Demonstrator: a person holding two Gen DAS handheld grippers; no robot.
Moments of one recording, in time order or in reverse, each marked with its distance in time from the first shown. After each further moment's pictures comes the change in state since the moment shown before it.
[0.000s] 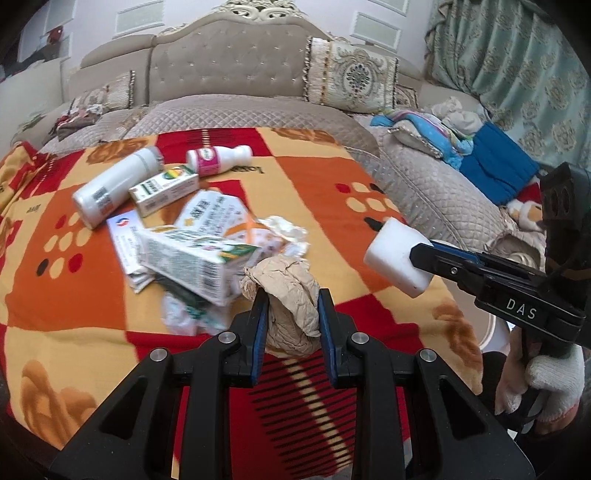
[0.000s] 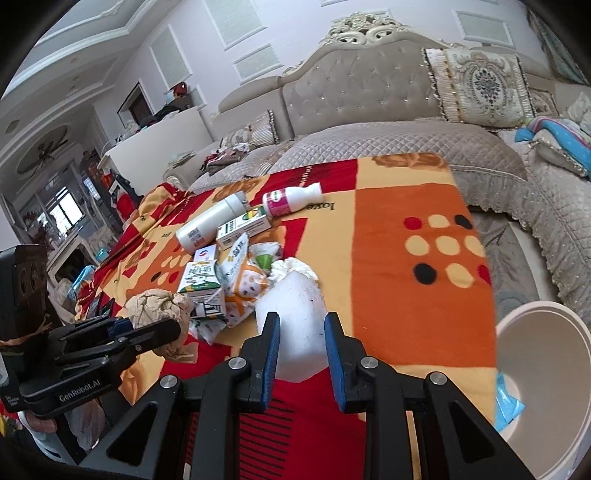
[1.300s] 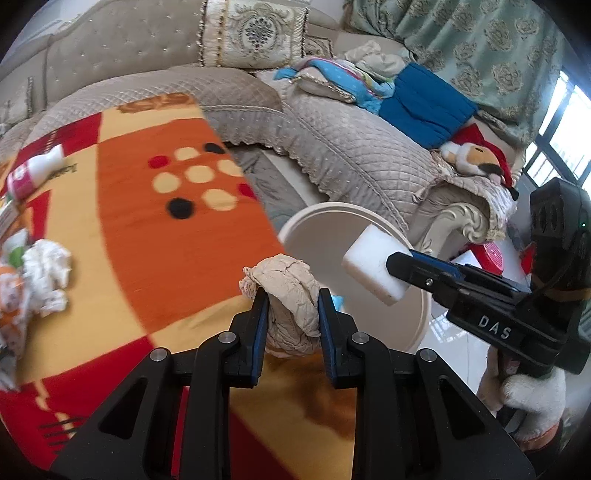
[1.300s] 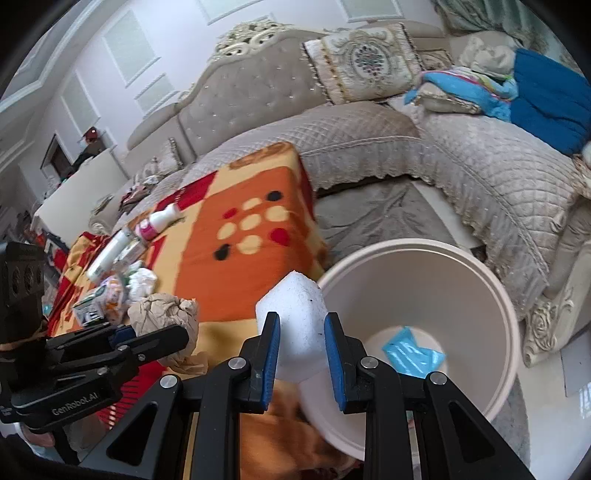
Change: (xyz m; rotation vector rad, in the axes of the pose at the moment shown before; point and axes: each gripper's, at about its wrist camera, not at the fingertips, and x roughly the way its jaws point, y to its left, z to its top) left arm 0.109 -0.175 0.019 0.168 0.159 -0.256; right arm -0.080 -0.168 -0.053 0.260 -0.028 -0.245
